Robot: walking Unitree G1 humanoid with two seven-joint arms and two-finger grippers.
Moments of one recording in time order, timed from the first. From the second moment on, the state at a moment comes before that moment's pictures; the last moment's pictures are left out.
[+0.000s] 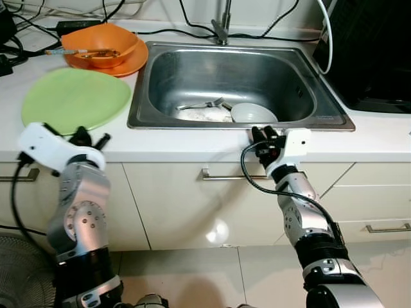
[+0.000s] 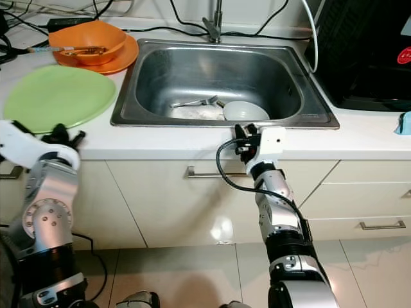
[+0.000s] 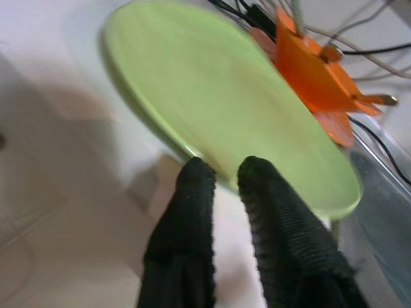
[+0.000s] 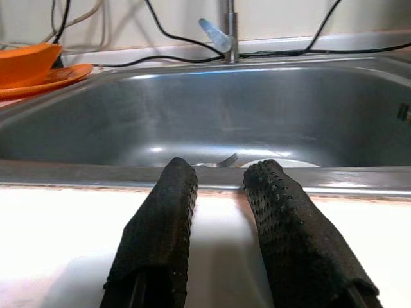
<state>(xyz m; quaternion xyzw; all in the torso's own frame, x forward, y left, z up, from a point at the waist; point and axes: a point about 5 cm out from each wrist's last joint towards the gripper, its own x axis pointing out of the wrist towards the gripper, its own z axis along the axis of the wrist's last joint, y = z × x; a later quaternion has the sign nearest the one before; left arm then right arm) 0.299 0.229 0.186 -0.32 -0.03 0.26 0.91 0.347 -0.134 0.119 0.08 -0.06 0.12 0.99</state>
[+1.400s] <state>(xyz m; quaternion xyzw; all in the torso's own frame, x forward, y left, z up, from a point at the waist) 0.293 0.270 0.203 -0.39 -0.04 0.28 0.87 0.348 -0.134 0.119 0.08 -0.06 0.12 0.99</state>
